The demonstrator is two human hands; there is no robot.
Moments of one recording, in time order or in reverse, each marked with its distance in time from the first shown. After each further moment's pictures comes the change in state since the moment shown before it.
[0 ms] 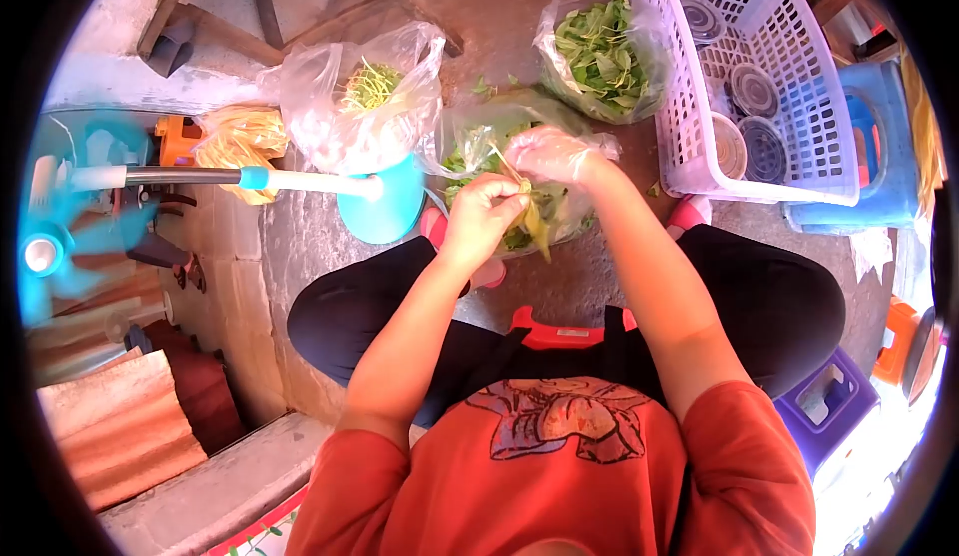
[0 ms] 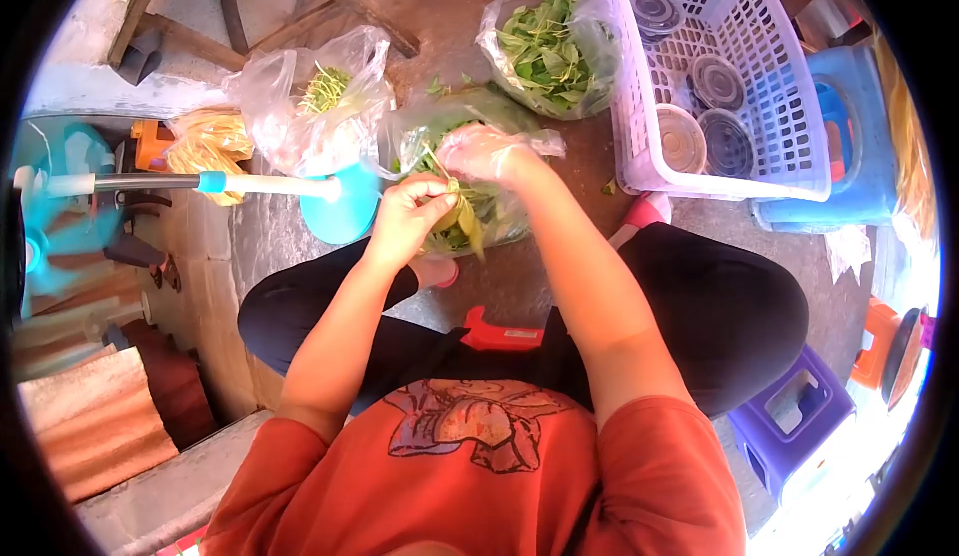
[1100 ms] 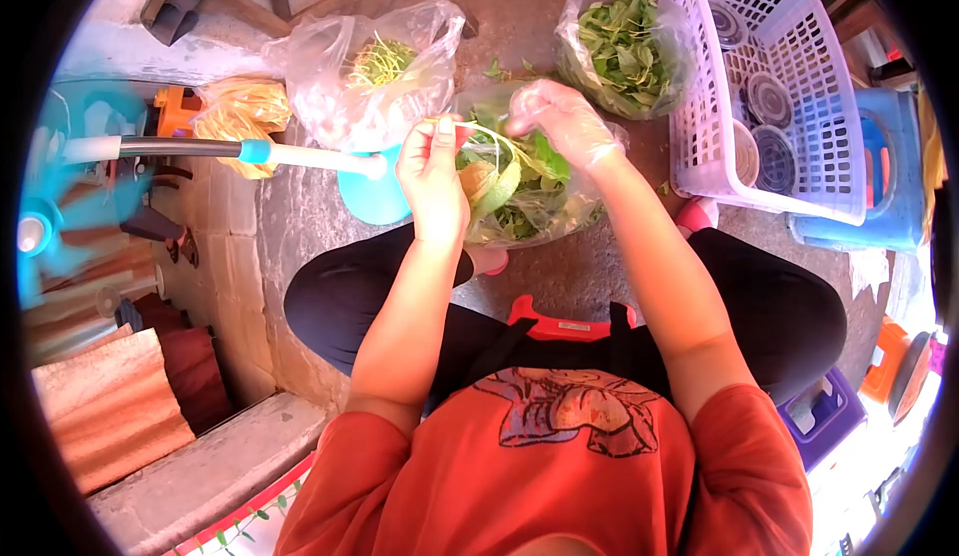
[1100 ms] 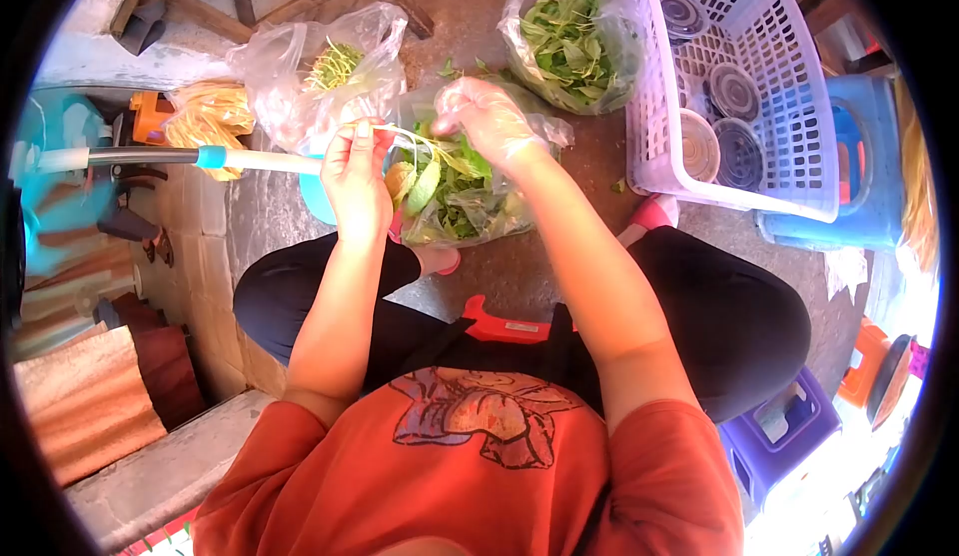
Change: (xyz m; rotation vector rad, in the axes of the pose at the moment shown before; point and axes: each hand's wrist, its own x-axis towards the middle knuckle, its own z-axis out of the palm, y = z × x) left_hand 0.020 0.016 -0.032 -0.704 0.570 0.077; right_hand 0.001 -0.032 0.003 0.443 0.370 -0.200
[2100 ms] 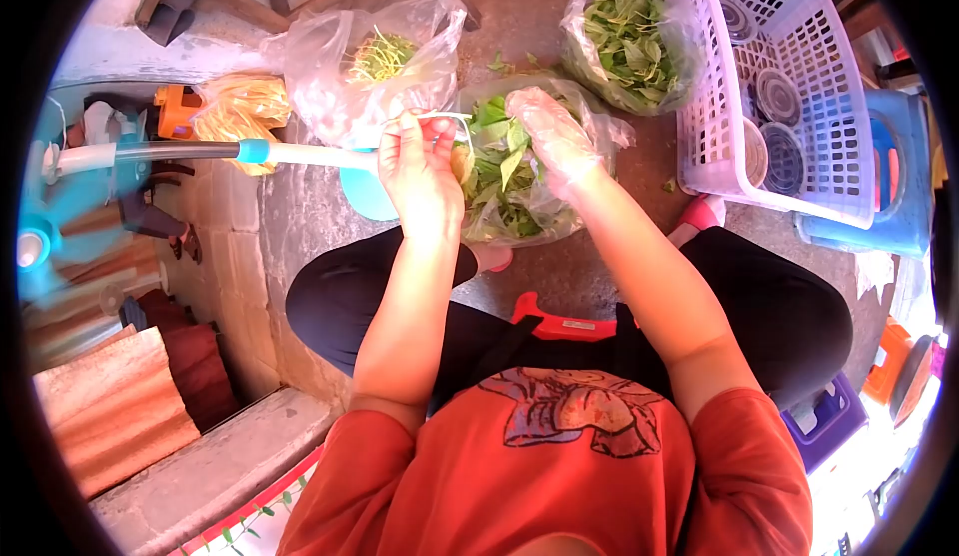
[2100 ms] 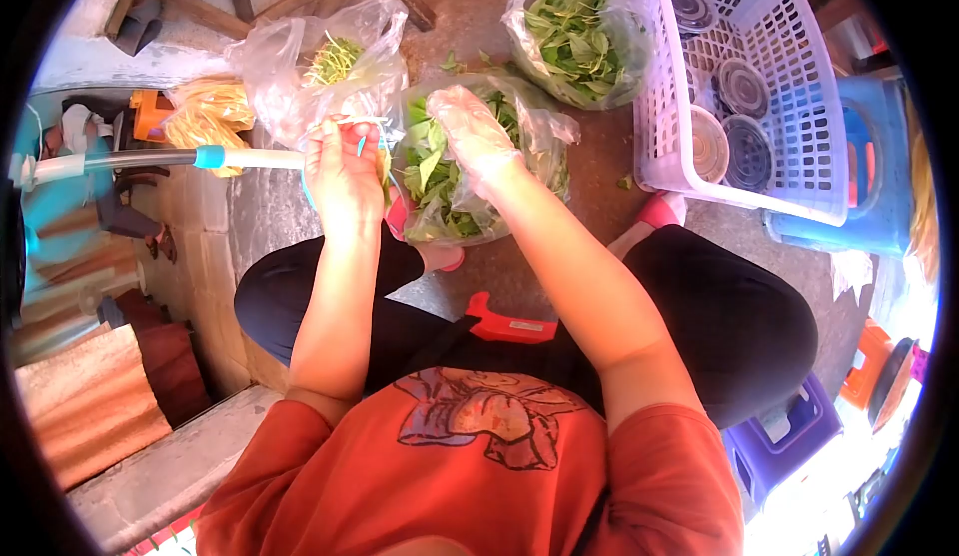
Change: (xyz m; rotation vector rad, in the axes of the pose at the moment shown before) left_hand 0.009 0.011 0.003 -0.249 0.192 -0.055; right_hand -0.008 0.005 0.039 0.518 0.163 0.194
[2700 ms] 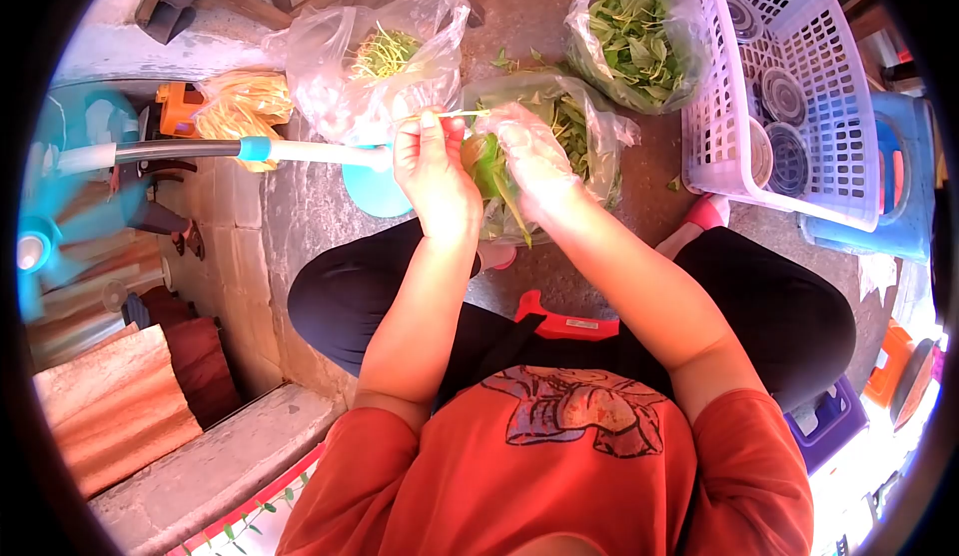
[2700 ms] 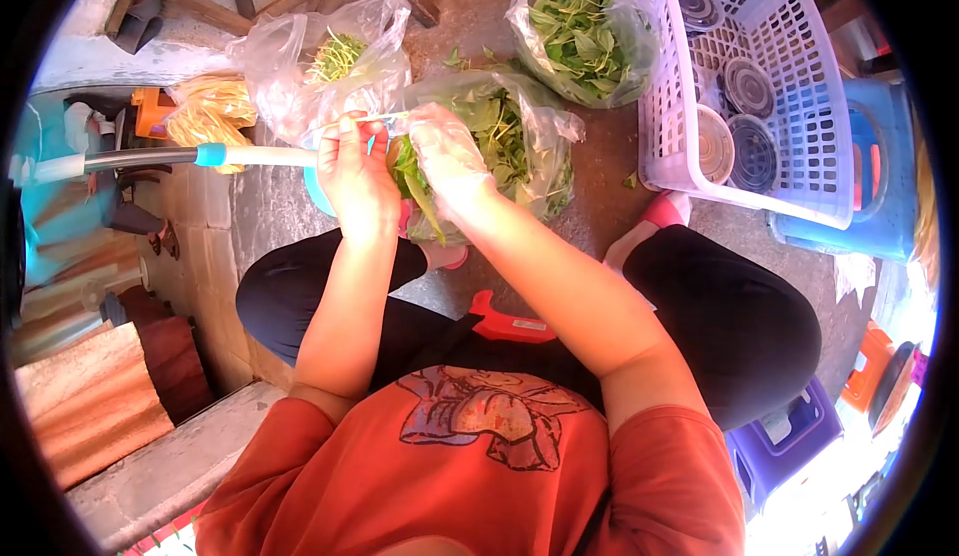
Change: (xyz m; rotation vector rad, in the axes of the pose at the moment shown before) left_hand -0.005 -0.013 0.003 0.056 0.032 0.080; right_hand -0.010 0.018 0.032 0.089 0.038 -0.130
